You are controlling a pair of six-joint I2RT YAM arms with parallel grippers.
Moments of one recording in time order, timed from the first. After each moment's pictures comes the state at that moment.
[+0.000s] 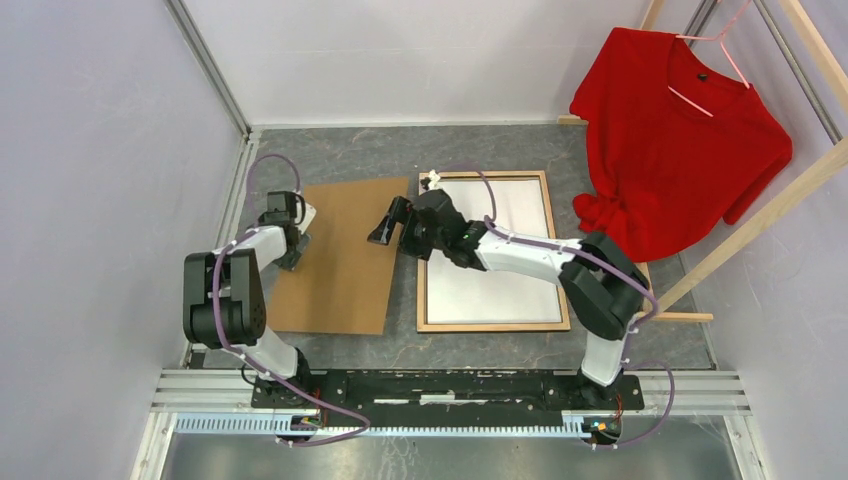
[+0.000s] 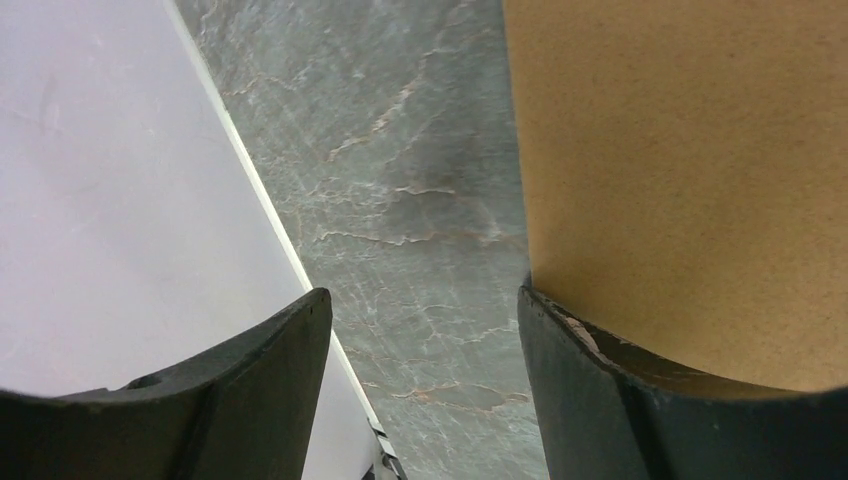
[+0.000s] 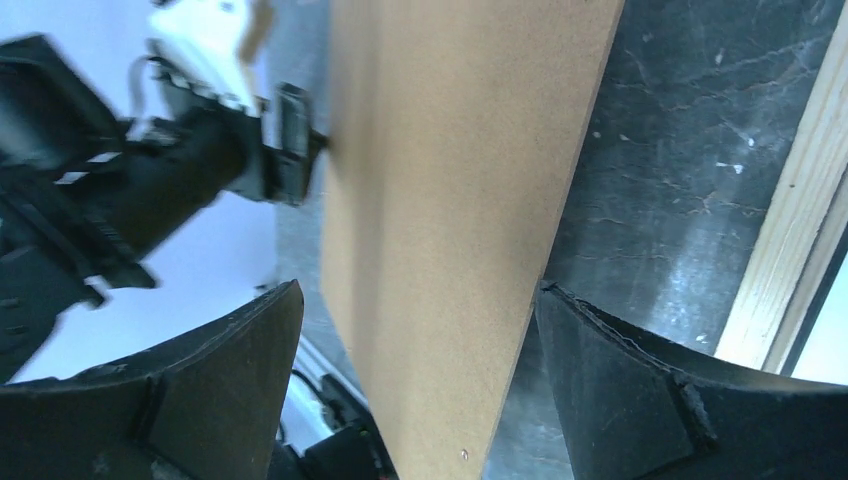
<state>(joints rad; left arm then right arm) 0.09 1.61 0.81 -0.28 -0.40 0.59 0.89 1.87 1.24 0.05 -0.05 1.07</state>
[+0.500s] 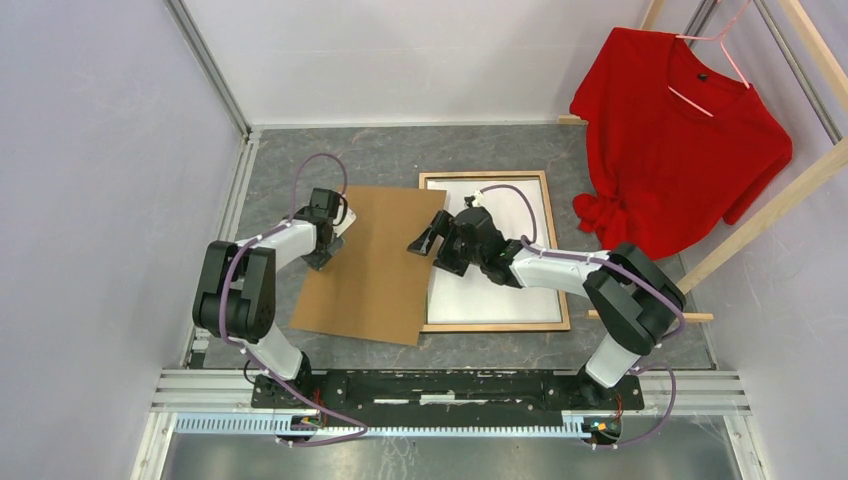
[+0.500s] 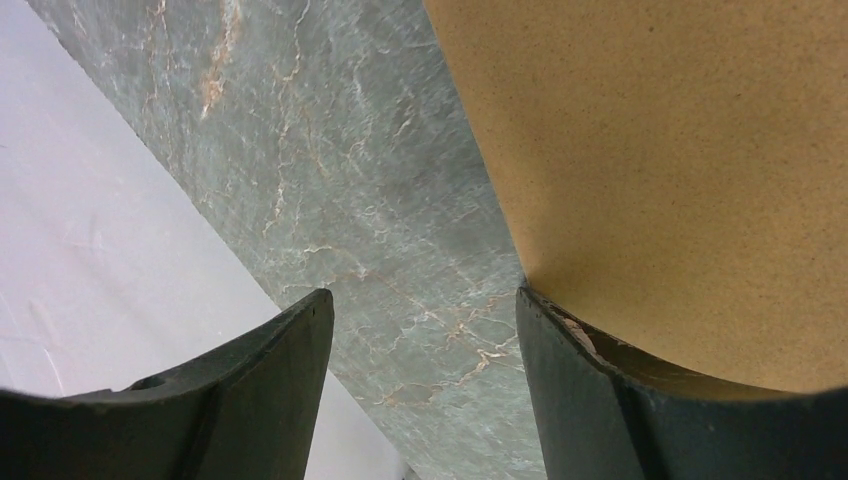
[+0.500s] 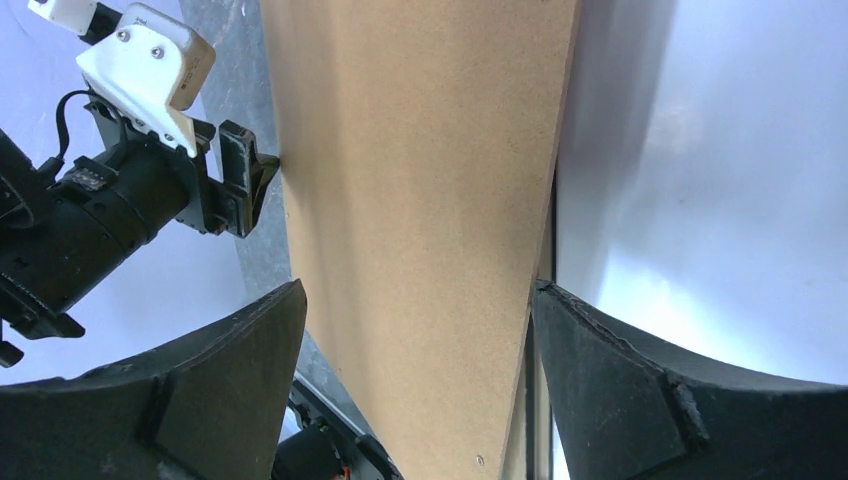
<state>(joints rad) -0.17 1.65 0.87 -0.39 -0.44 0.58 0.79 1.68 0.89 0.19 -0.06 1.13</state>
